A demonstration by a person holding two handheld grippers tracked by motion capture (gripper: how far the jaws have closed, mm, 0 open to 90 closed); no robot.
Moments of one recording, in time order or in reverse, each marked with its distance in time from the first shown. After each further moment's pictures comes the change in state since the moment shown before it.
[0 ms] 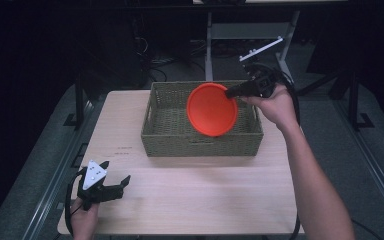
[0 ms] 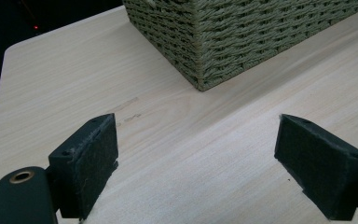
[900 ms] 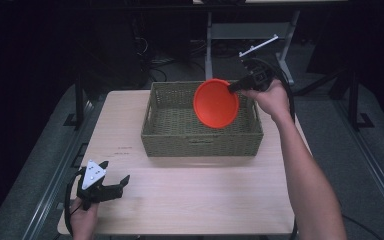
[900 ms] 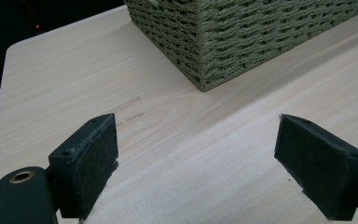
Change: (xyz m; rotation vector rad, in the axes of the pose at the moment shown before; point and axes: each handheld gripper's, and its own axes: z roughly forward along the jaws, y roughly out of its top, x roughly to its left) left arm 0.000 0.000 0.000 -0.001 -0.001 -0.005; right arm -0.038 0.007 0.026 0.042 -0.077 0.081
